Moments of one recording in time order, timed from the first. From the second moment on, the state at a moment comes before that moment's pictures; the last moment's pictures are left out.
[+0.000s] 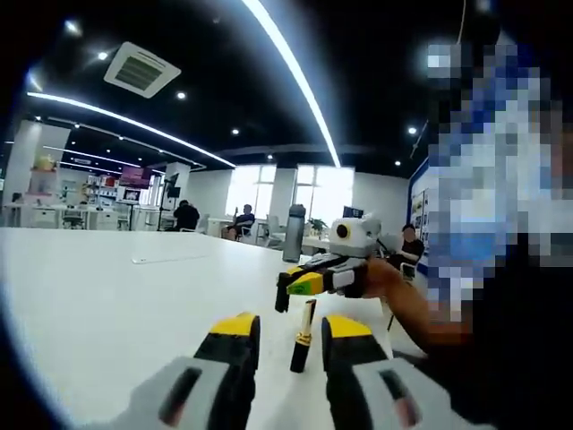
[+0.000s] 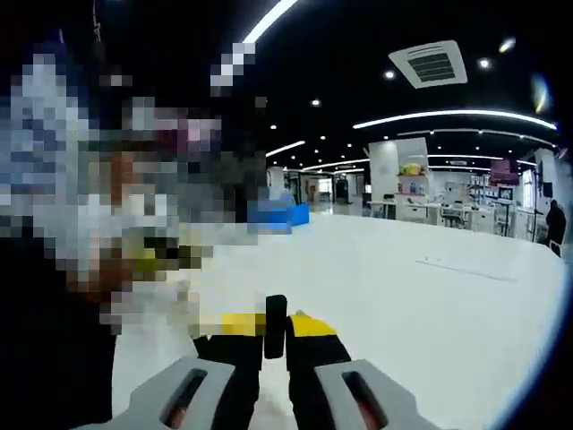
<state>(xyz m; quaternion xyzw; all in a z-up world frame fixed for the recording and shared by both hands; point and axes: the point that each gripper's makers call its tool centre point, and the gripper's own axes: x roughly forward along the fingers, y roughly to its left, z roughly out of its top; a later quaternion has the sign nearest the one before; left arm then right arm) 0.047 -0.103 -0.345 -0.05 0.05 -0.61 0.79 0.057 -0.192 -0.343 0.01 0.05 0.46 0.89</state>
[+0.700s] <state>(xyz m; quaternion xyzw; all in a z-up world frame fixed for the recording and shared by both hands) 0.041 -0.106 -0.350 -0.04 0.05 -0.62 0.78 0.023 -0.162 -0.301 0.07 -0.02 0.54 0.84</state>
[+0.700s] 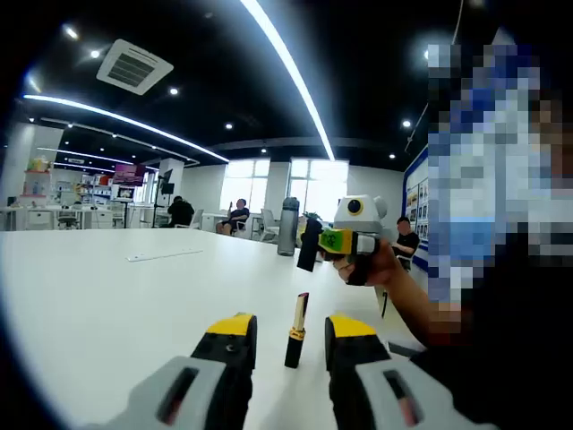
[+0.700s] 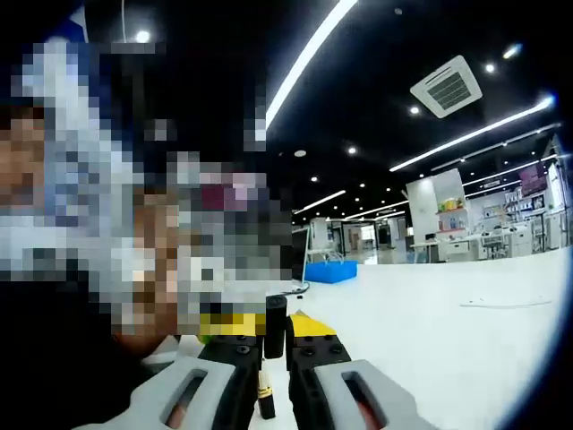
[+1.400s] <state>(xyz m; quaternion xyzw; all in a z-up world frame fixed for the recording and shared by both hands) 0.039 -0.112 -0.358 -0.03 0.06 -0.62 0.78 0.018 -0.151 -0.306 0.03 -0.02 0.55 0.83</state>
